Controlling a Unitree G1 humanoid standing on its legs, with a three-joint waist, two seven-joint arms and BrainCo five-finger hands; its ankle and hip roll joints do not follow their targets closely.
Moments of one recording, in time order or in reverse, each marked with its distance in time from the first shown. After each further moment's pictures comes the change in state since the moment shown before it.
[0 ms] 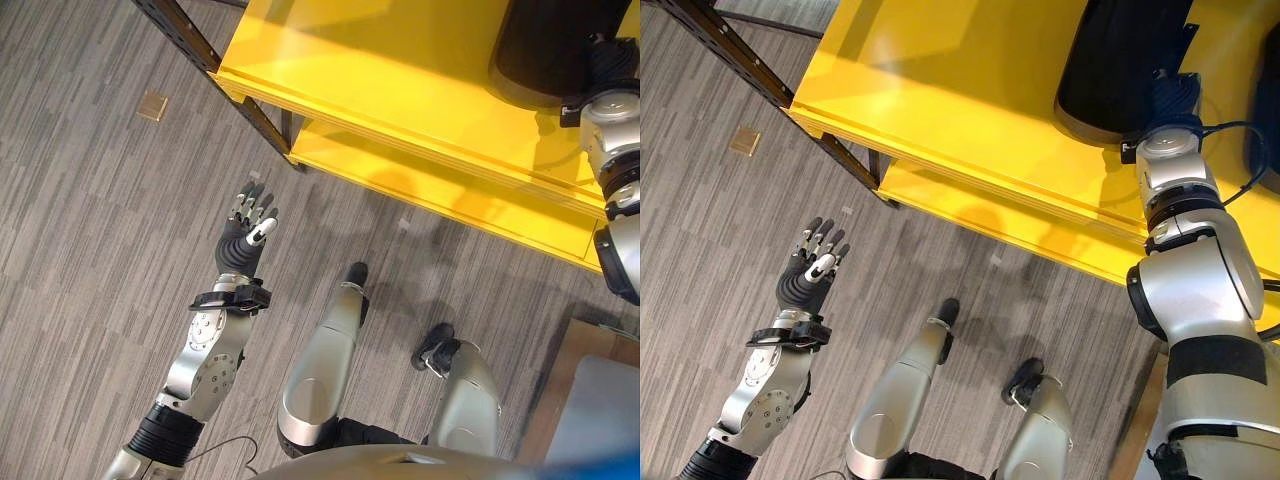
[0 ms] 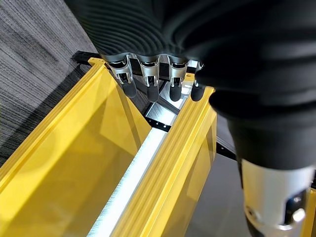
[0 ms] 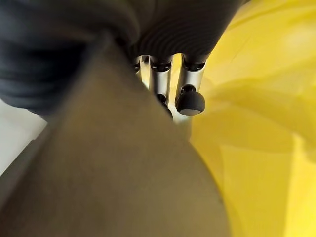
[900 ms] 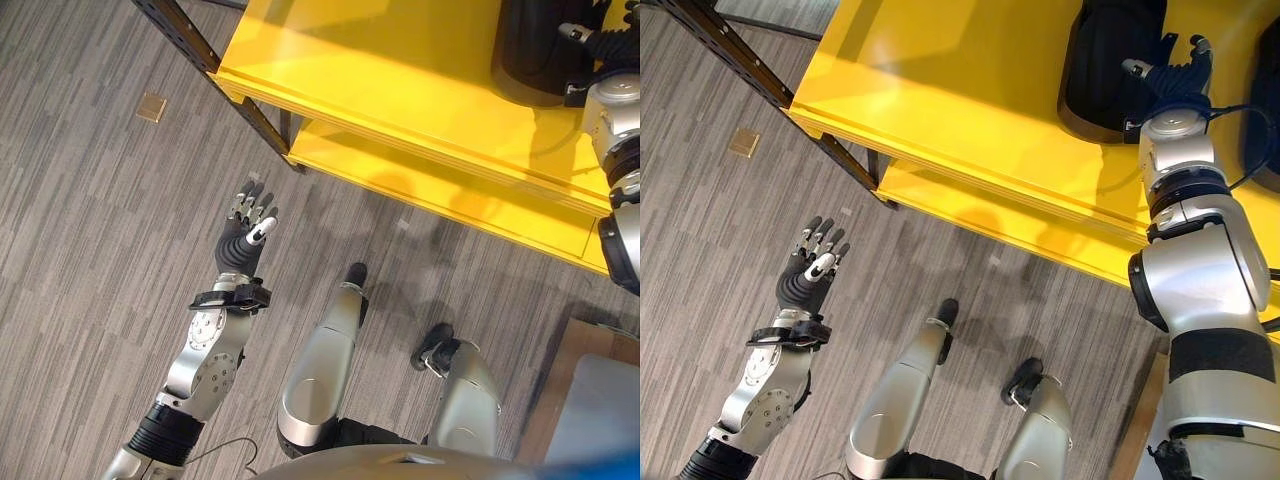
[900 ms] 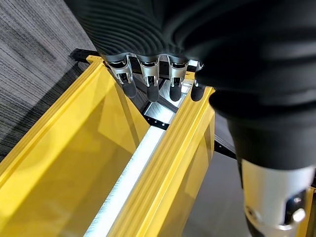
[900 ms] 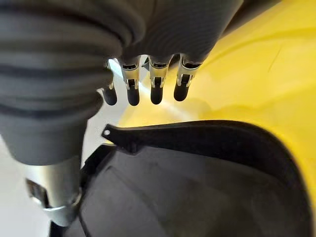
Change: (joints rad) left arm -0.010 0.000 0.000 0.000 -0.001 -0.001 0.004; right arm -0.061 0.009 -0.021 0.007 0.038 0.000 -0.027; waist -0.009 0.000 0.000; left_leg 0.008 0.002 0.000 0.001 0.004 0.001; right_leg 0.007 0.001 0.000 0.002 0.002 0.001
